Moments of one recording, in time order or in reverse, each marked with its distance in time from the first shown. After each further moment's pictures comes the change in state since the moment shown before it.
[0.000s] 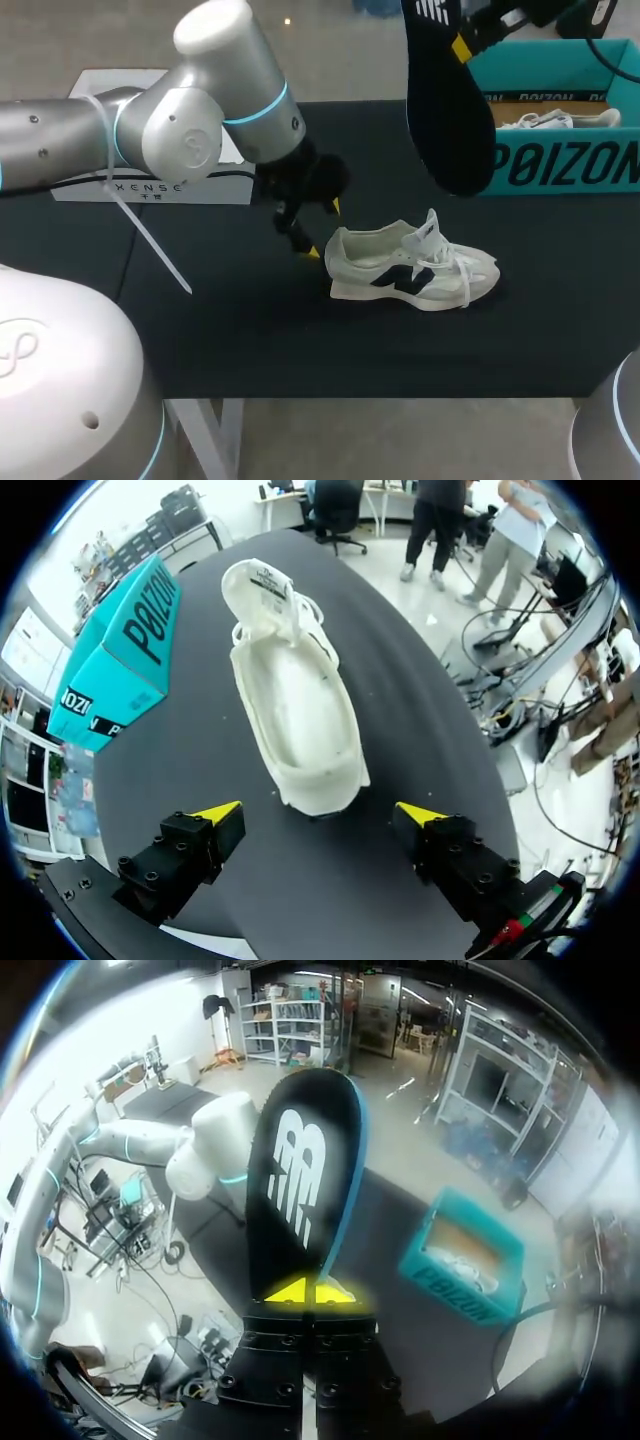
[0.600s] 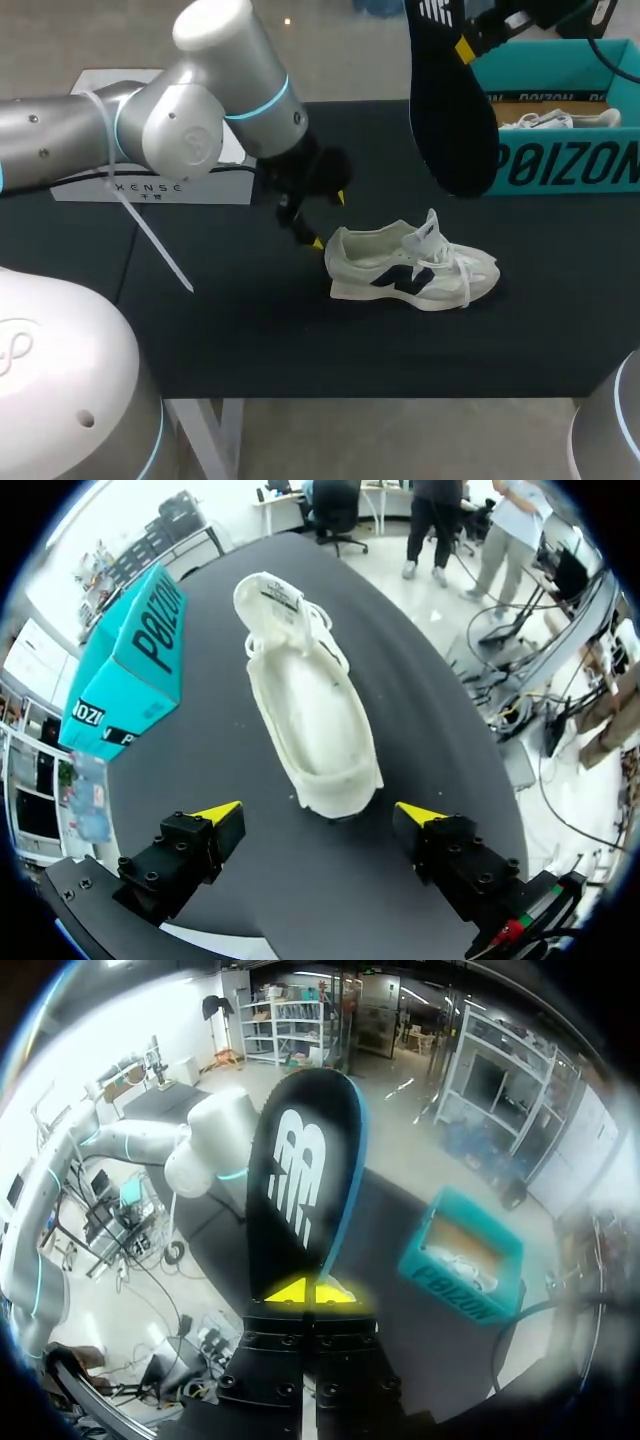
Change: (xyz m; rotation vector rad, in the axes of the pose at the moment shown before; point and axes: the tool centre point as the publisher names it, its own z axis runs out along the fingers) left arm -0.014 -0.009 -0.012 -0.005 -0.051 0.034; right arm 0.000 -0.002 -0.002 -0.003 0.000 0.001
